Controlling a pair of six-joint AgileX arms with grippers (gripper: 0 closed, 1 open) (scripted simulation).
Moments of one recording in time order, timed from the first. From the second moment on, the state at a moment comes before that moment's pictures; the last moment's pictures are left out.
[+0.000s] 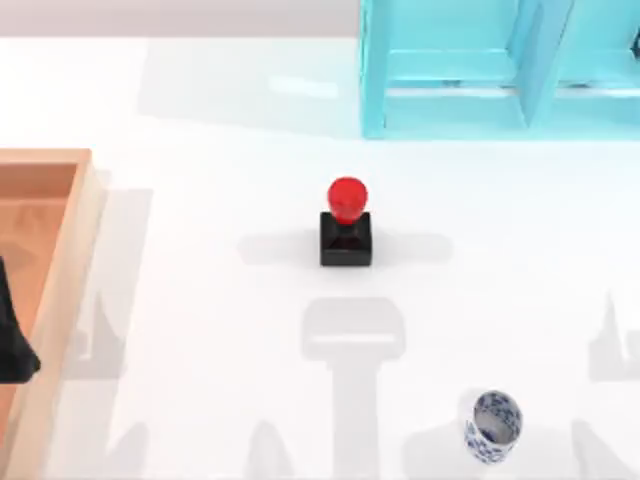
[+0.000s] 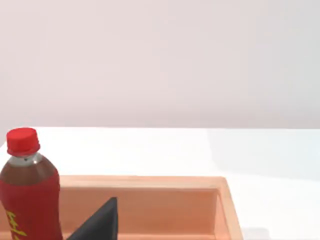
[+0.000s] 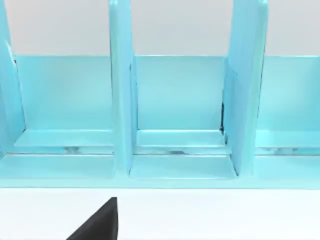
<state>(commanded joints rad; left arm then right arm) 0.00 0.00 0.00 0.00 0.00 0.00 0.00 0.00 0.00 0.00 0.00 0.00</state>
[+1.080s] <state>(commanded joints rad) -0.27 1.25 1.19 -0.63 0.00 -0.31 0.00 0.00 0.00 0.00 0.00 0.00</state>
